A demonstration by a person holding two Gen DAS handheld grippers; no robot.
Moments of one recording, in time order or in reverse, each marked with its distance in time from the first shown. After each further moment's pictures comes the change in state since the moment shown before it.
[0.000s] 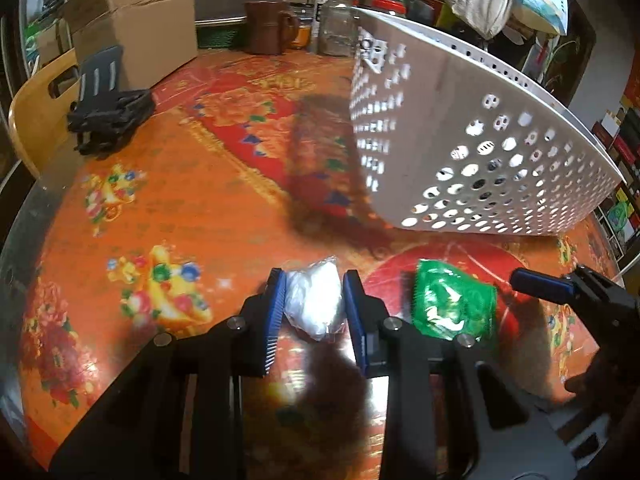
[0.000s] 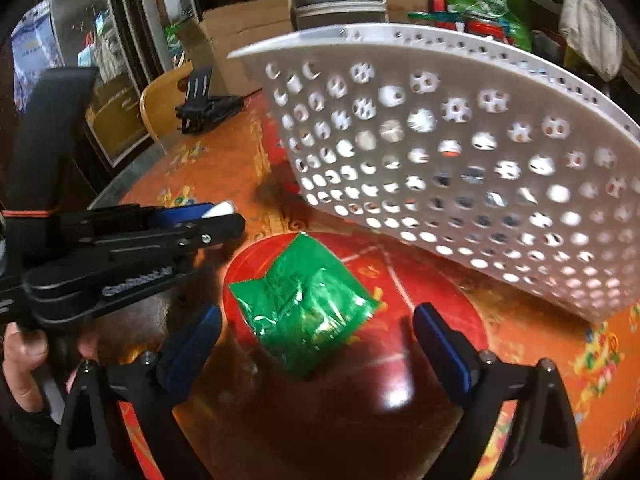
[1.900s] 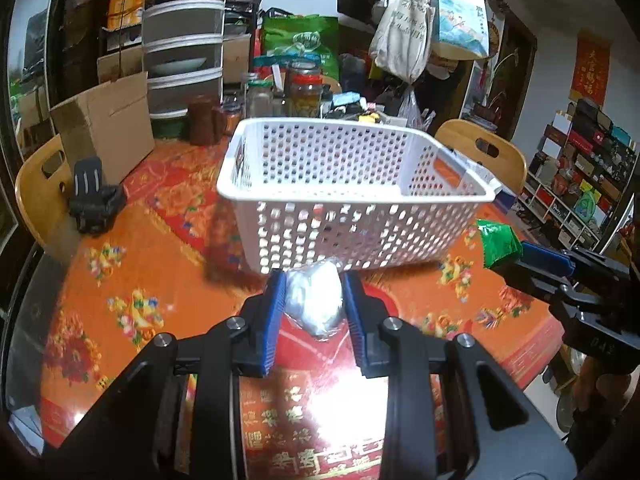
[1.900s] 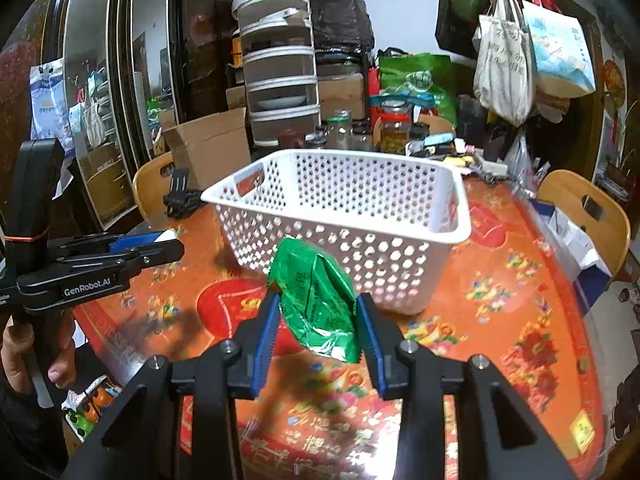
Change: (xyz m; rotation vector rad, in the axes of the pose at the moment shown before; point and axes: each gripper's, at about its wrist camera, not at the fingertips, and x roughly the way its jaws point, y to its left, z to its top) left arm -0.136 -0.103 -0.012 0.131 -0.223 -0.103; right arm -0.188 -0.069 -0.046 0.051 -0.319 -0.141
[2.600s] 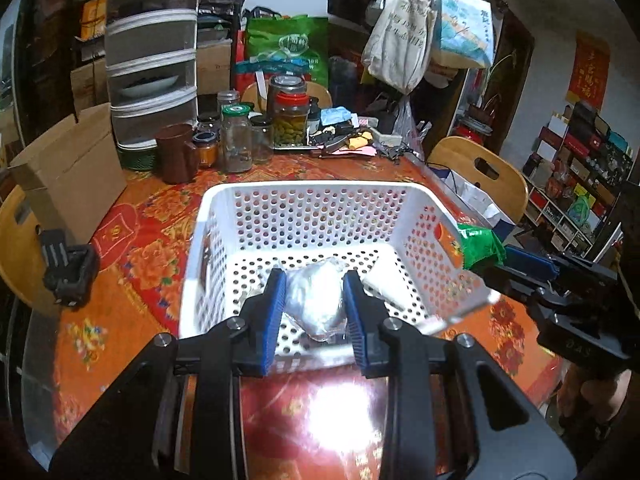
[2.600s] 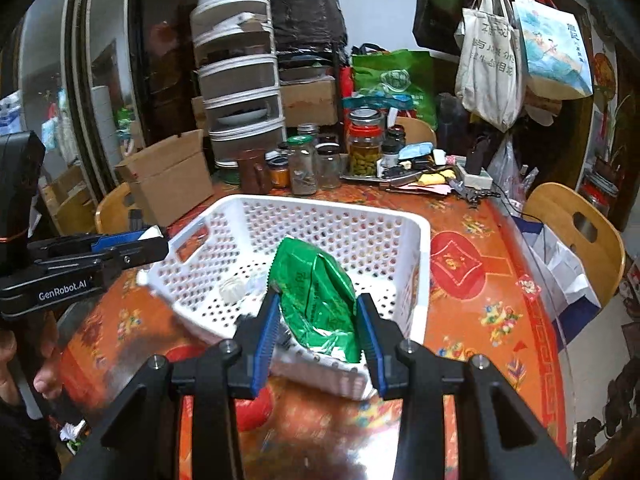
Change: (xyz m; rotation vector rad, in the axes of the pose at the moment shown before) left arm 0.066 -0.013 0.133 0.010 0.060 -0.035; right arm 0.052 -0.055 0.100 0.054 0.049 -0.058
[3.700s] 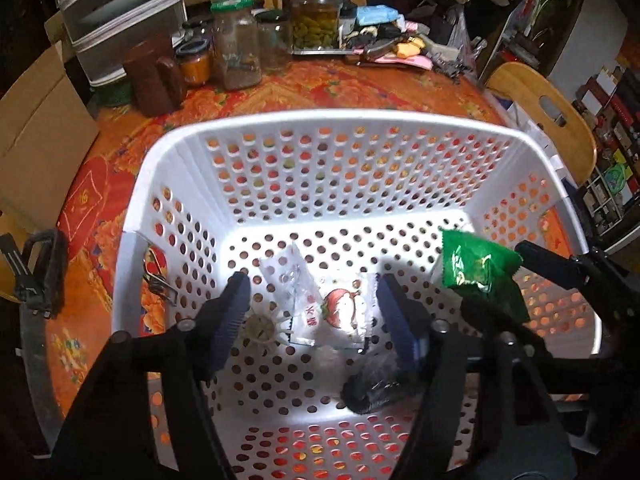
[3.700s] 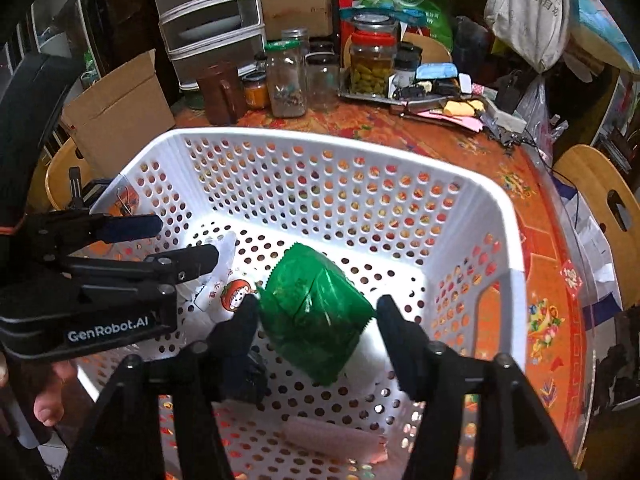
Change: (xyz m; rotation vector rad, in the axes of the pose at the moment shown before) left arm 0.169 0.018 0.036 -0.023 0.346 0.099; right arm 0.145 0.001 0.026 -0.009 0.315 -0.041
